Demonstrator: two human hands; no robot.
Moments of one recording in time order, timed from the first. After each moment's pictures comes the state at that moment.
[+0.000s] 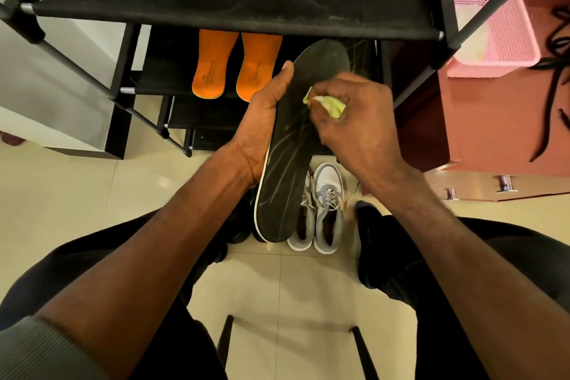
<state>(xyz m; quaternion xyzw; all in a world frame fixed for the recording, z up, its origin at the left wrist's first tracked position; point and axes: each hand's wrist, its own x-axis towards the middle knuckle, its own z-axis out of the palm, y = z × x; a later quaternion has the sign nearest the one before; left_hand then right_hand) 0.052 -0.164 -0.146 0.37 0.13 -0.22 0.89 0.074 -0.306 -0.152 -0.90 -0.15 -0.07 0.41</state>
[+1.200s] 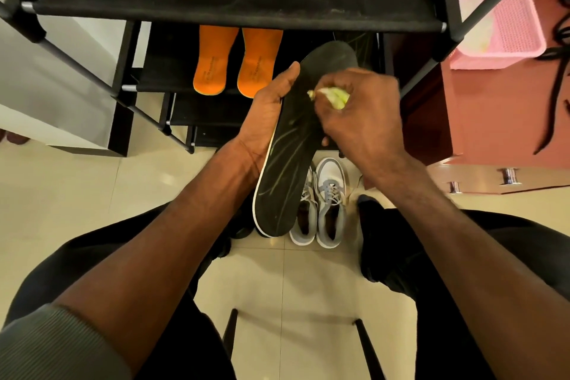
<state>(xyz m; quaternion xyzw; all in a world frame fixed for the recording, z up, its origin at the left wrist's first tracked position) 0.053 -0.167 -0.140 0.37 0.15 -0.22 0.89 0.072 -0.305 -0.150 -0.91 -0.13 -0.06 0.39</state>
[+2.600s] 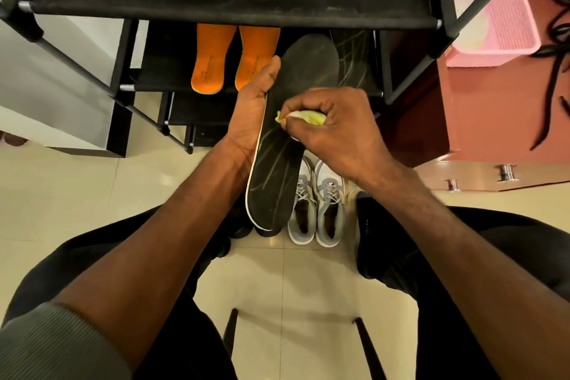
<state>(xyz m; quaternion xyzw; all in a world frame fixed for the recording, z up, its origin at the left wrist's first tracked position) 0.058 -0.156 -0.152 0.36 0.19 -0.15 0.90 0.055 -0.295 -0.147 -0.85 -0.19 0.03 0.48</state>
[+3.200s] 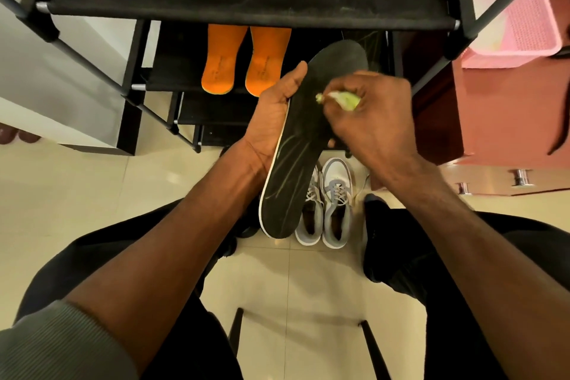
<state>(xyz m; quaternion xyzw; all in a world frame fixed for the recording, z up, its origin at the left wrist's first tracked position) 0.052 -0.165 -0.145 0.35 0.17 -0.22 0.90 0.071 -0.308 -0.151 -0.91 -0.15 -0.07 0.39</state>
